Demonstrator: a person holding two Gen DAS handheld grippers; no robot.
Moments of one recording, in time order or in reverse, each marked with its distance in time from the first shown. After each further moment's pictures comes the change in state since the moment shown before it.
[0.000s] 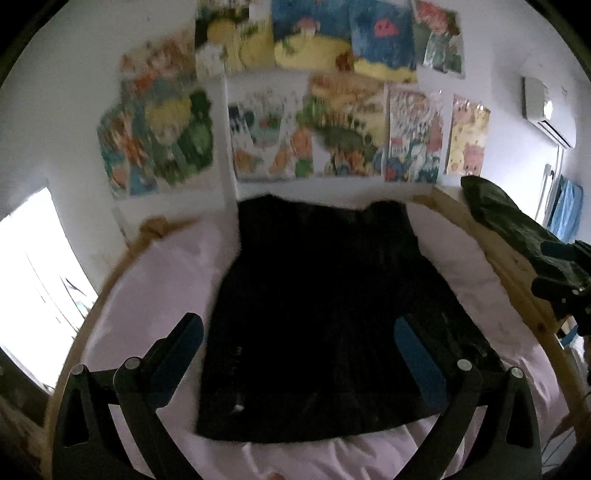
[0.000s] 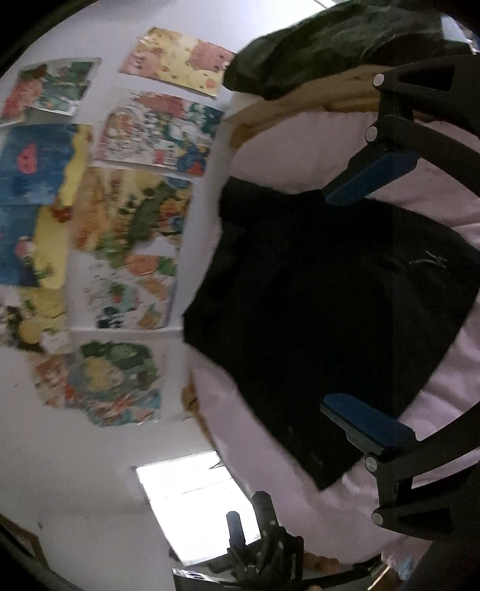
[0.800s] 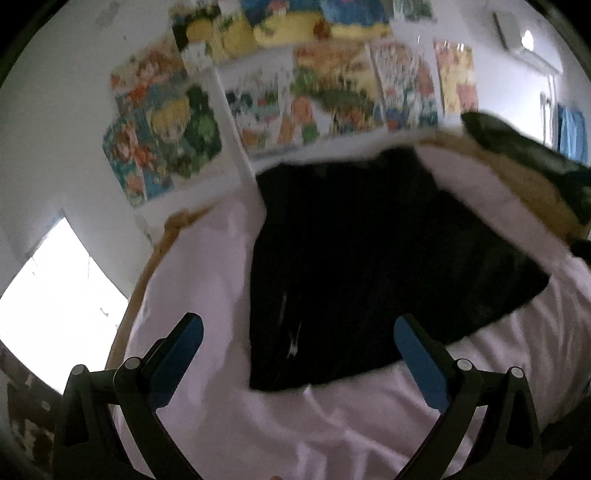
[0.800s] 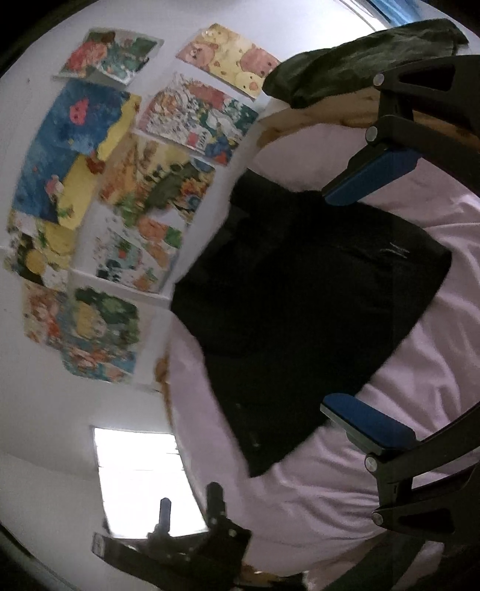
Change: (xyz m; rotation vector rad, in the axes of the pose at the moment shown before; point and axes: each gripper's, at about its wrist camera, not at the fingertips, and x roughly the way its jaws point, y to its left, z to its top) left arm 0.015 0.027 -0.094 0.197 0.119 0.087; right arm 0.010 0.068 -0.074 -0.251 0.044 -0.047
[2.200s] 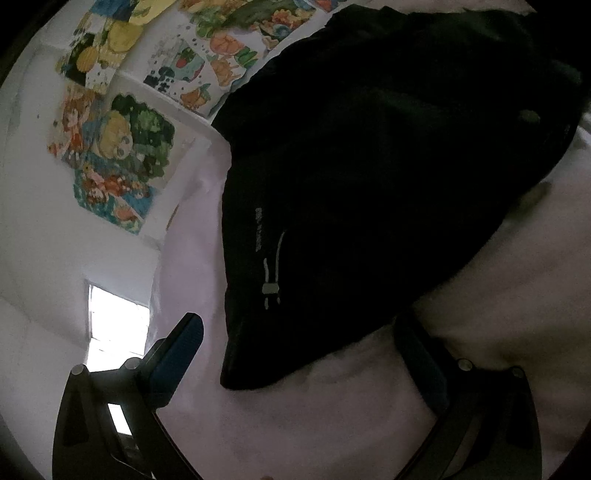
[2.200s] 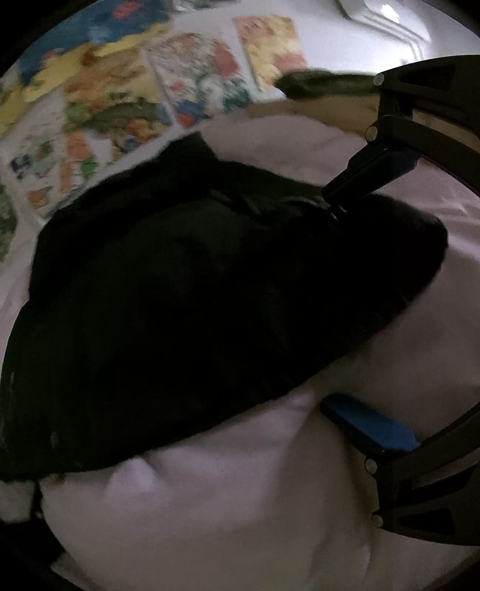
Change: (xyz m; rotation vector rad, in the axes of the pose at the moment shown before) left arm 0.178 -0.048 -0.100 0.486 0.161 0.274; right arm 0.151 0.028 -0.125 -0.489 0.359 -0.218
